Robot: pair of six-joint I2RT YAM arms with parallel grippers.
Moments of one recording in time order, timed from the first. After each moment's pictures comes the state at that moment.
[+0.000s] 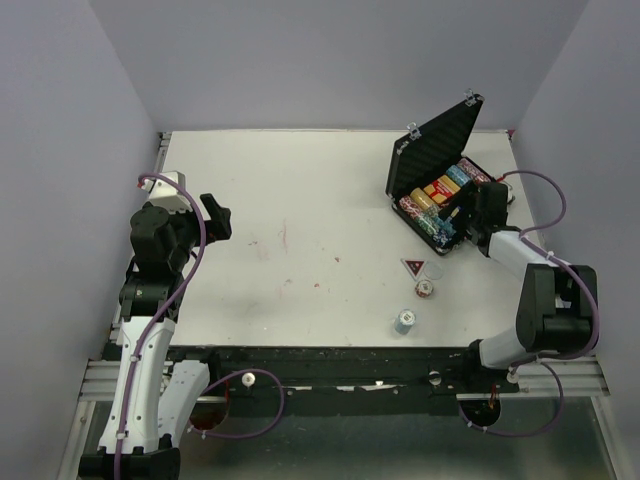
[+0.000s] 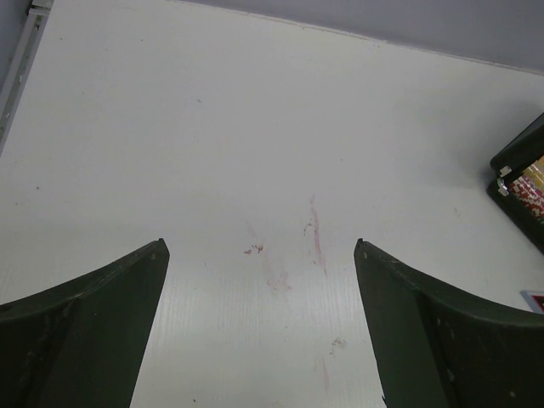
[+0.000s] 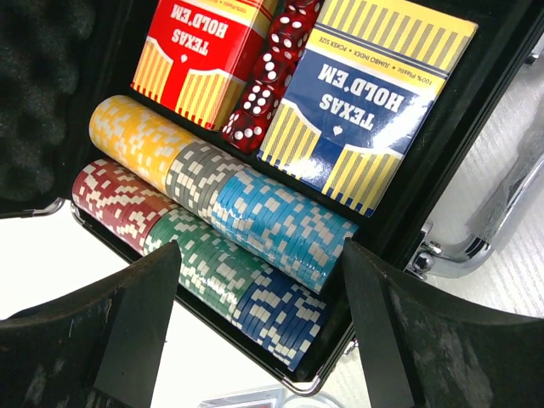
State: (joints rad) left arm -0.01 0.71 0.85 -0.40 0.10 -0.23; right arm -0.04 1.49 0.78 0.03 0.02 0.56
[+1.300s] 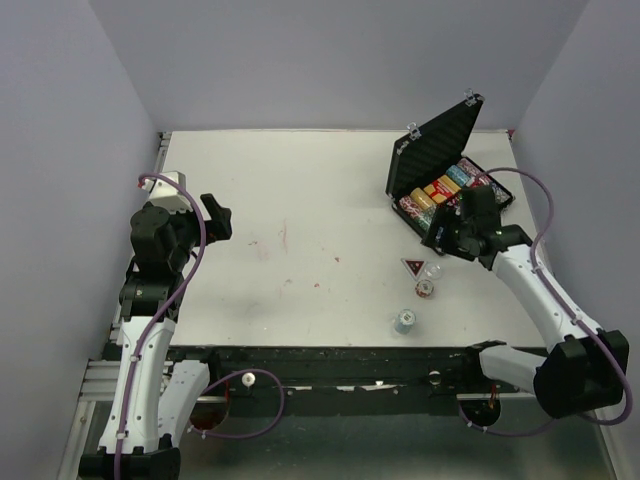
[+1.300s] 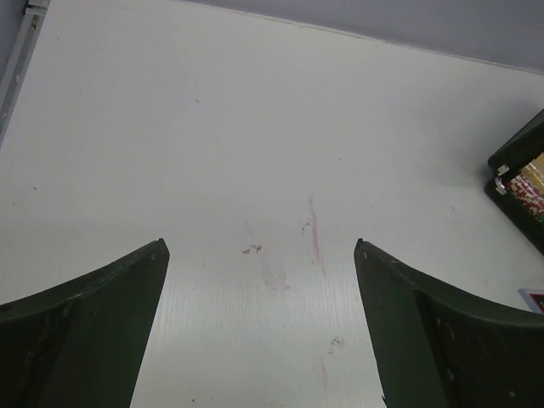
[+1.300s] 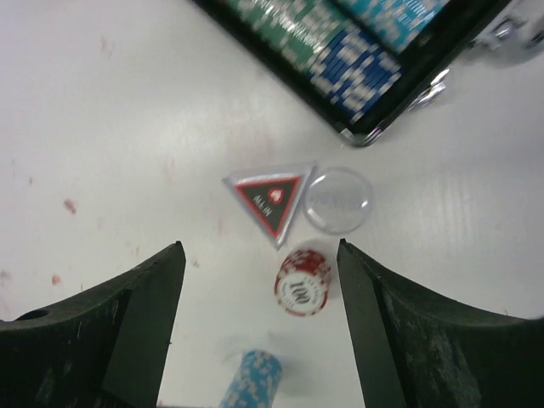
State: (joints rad) left arm -0.01 0.71 0.85 -0.40 0.11 -0.23; right arm 0.15 1.16 0.88 -0.59 0.03 0.46
